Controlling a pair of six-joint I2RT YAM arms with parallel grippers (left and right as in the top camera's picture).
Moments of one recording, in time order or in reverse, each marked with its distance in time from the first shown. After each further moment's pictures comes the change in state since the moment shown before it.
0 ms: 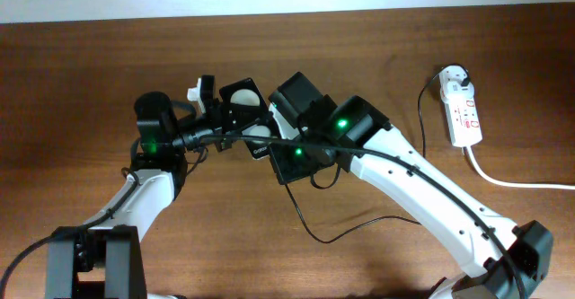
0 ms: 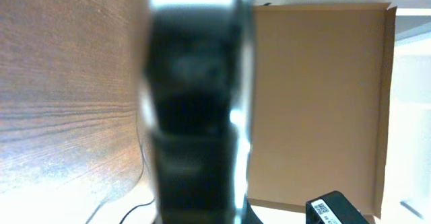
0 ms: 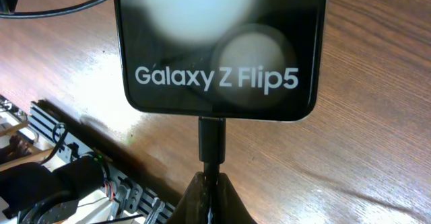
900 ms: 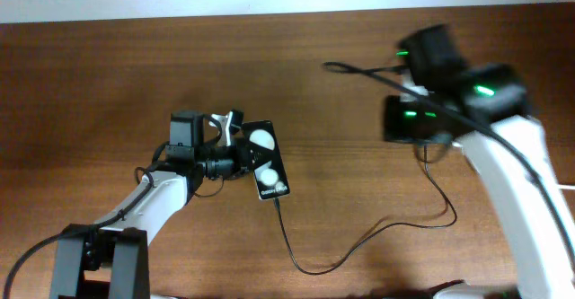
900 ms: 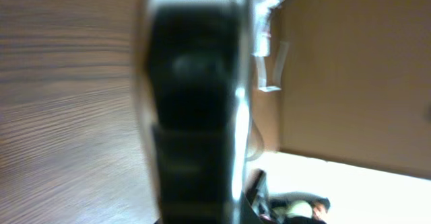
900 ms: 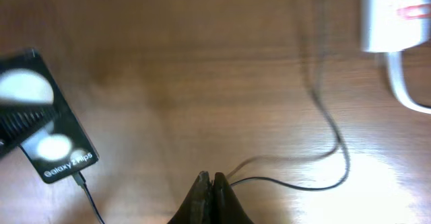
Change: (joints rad) left arm -0.093 0.000 -0.013 -0.594 -0.201 0.711; right arm -0.447 -0.189 0.138 -0.349 0.285 -0.003
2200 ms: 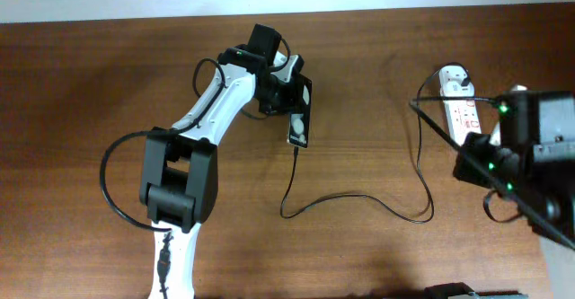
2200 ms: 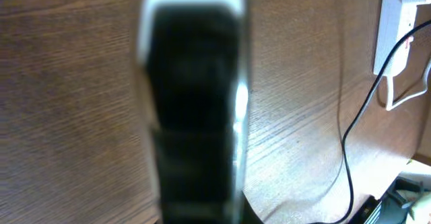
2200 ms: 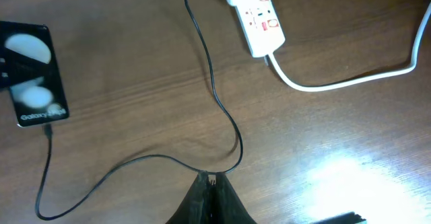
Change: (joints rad) left arm -0.229 0.675 1.156 -0.864 -0.372 0.317; right arm -0.180 -0.341 -0.148 -0.024 0.168 0.000
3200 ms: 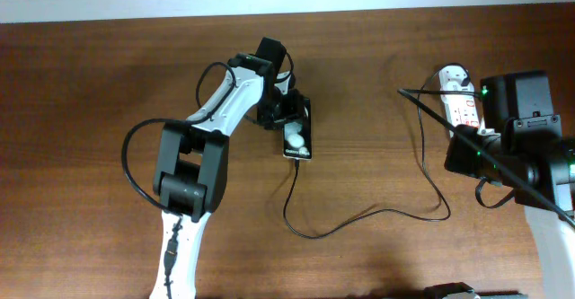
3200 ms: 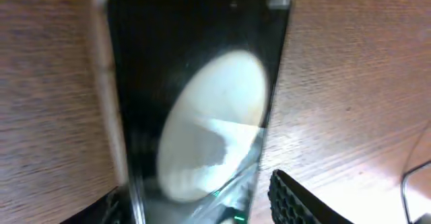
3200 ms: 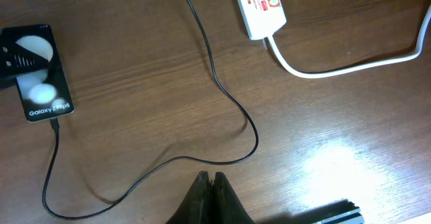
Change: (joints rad) left arm -0.007 0.121 0.040 -0.083 -0.128 -0.141; right arm 0.000 0.075 -0.004 -0.016 0.000 -0.001
